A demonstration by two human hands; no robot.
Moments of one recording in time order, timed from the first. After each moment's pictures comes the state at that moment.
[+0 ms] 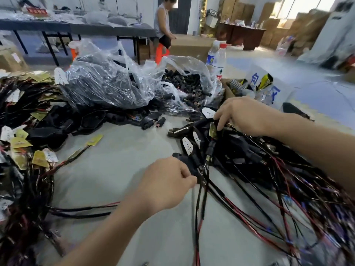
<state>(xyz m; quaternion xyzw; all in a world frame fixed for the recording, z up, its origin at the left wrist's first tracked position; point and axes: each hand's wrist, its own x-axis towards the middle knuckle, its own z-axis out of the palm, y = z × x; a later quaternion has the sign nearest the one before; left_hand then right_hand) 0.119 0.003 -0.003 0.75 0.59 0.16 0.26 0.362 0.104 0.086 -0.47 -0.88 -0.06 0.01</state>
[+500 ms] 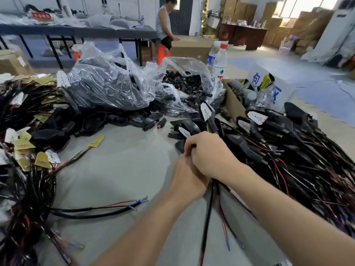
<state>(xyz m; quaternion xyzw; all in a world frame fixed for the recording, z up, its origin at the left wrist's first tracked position) 0.177 0.031 -0.048 0.77 0.52 0.32 0.16 0.270 0.049 0.014 -0.60 -0.78 0.09 0.18</state>
